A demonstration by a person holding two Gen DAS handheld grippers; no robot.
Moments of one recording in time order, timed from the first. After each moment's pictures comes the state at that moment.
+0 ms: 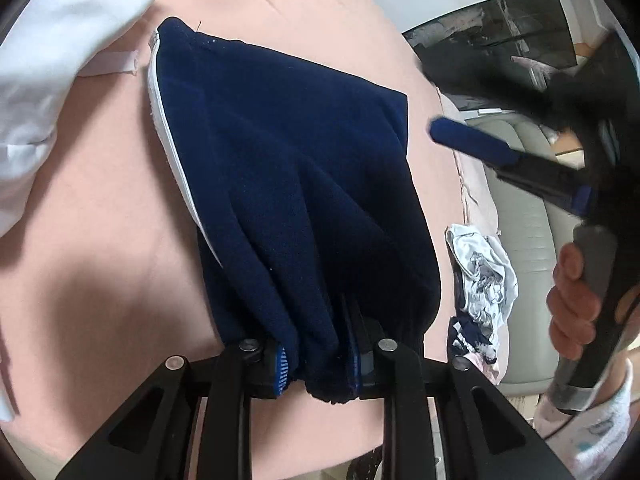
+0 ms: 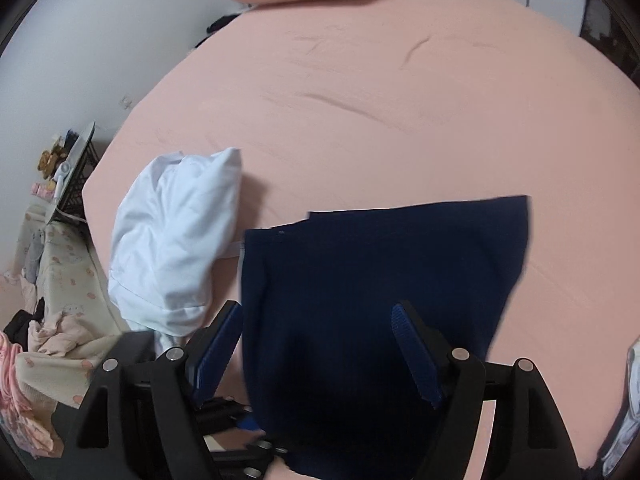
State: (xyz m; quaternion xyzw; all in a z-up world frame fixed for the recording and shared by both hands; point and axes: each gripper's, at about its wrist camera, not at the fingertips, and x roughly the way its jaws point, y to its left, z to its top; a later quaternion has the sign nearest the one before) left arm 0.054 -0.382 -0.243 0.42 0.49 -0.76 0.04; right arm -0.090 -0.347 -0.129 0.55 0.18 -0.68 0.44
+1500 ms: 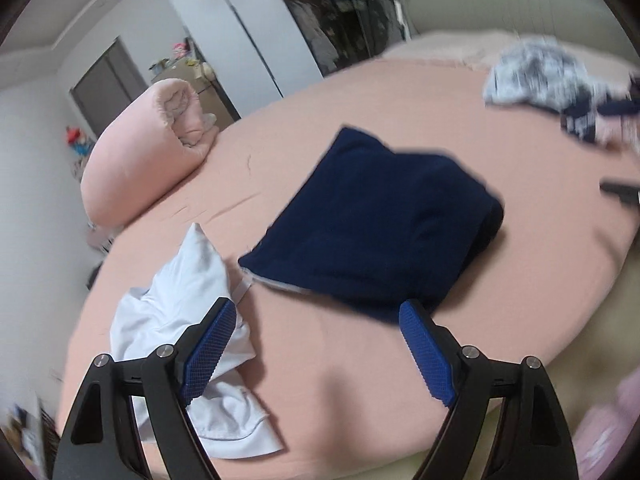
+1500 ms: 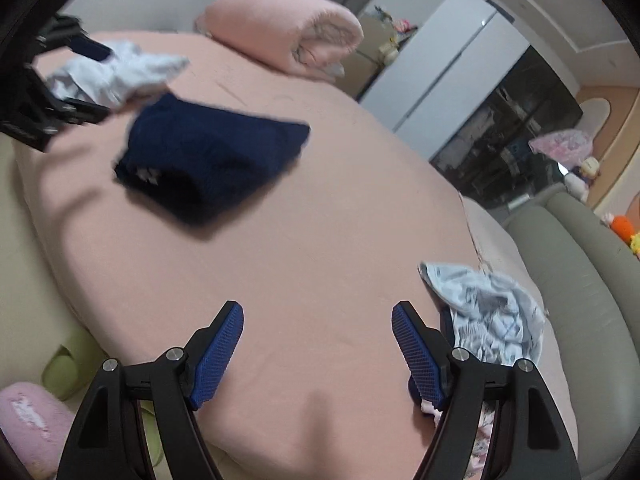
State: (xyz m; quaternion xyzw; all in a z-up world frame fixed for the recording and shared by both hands) left arm 0.108 -0.302 -0.203 0.39 -0.17 -0.89 0.16; right arm 0.078 -0.105 -0.170 0.26 0.38 -0.85 0.24
